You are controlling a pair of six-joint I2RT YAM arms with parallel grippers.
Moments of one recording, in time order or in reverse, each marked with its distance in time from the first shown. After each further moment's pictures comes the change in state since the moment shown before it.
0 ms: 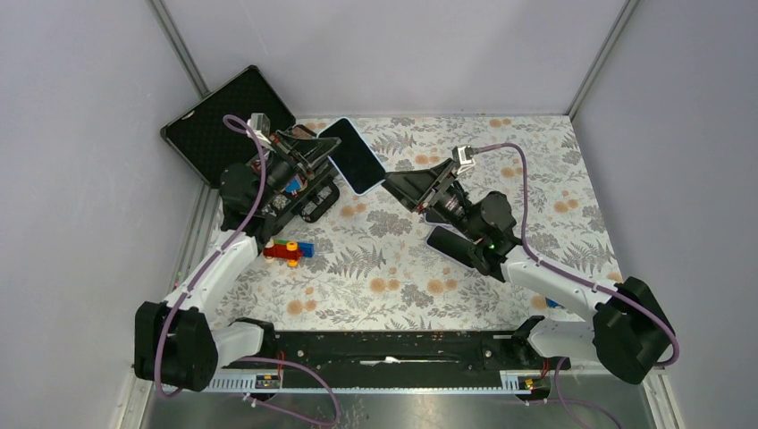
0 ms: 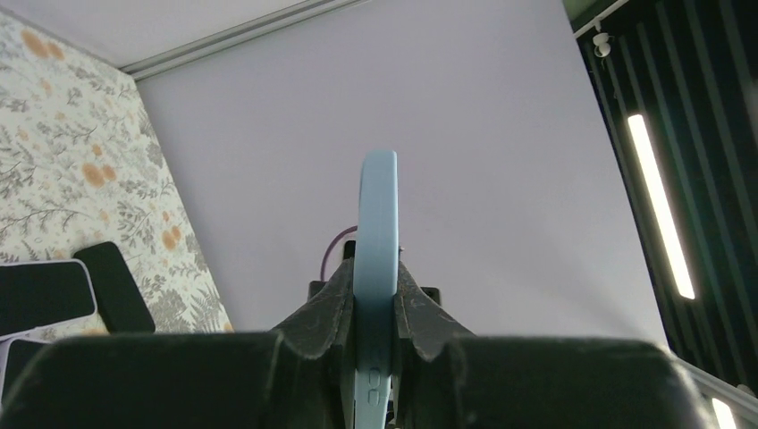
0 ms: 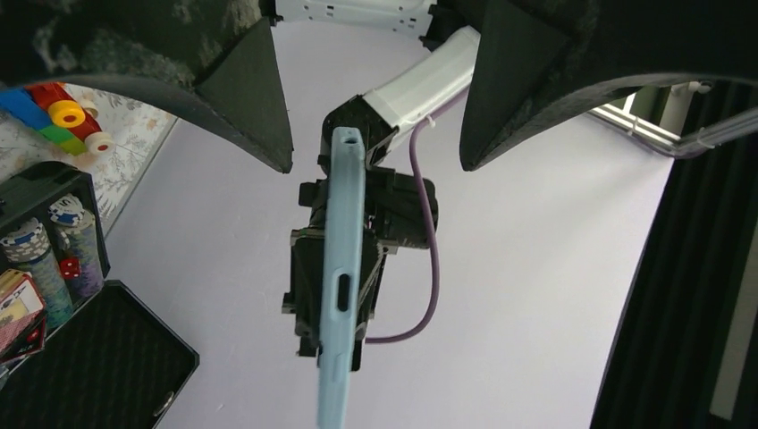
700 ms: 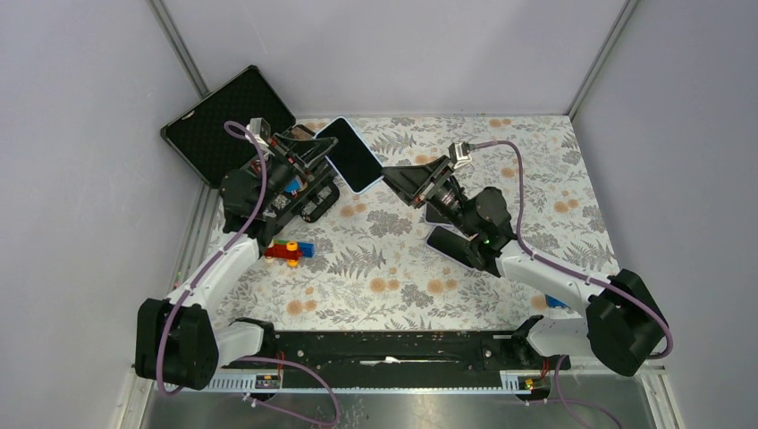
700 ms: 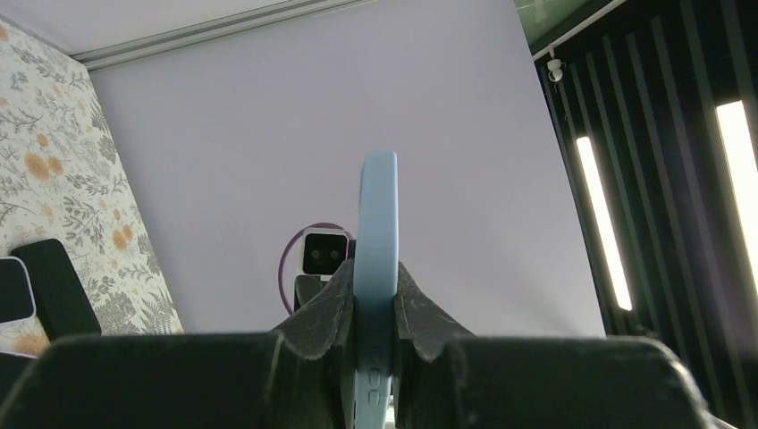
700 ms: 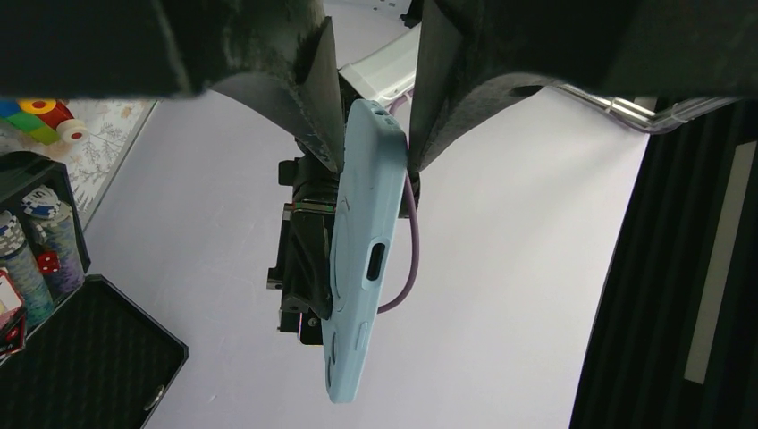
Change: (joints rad) left arm 0.007 -0.011 -0.038 0.097 -0.023 -0.126; right arm 0.000 0.047 0.040 0.020 0.040 0.069
